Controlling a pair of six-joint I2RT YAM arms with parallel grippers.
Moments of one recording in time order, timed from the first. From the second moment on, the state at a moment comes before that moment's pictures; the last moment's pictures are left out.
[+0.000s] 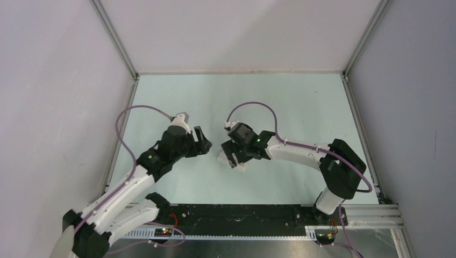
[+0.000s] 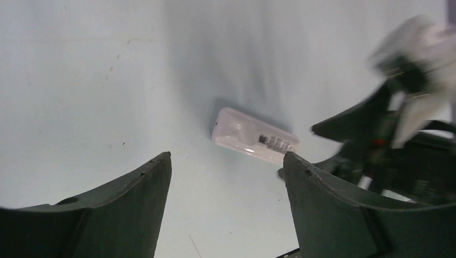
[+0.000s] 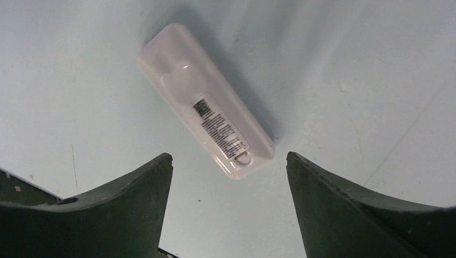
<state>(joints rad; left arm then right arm) -0.58 0.92 0.66 -0.41 -0.10 -0.64 0.96 1.65 1.13 -0.48 0.13 0.45</state>
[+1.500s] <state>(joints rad) -0.57 0.65 0.71 -0.46 0.07 -0.56 0.84 1.47 0.98 -0.13 -0.40 0.55</state>
